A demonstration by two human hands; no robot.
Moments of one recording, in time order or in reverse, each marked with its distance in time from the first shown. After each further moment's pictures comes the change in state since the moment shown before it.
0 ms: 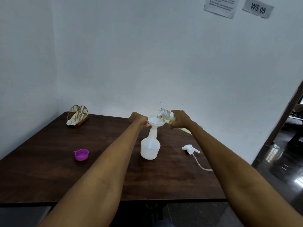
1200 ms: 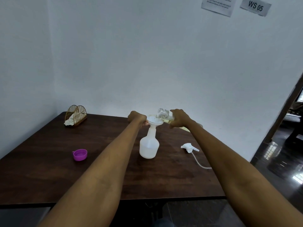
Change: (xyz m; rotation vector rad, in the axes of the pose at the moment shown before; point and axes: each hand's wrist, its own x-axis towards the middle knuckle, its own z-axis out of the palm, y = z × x) left_hand -0.001 0.001 0.000 0.007 -0.003 0.023; right_hand -0.004 -0.002 -0.003 -0.021 -0.028 0.009
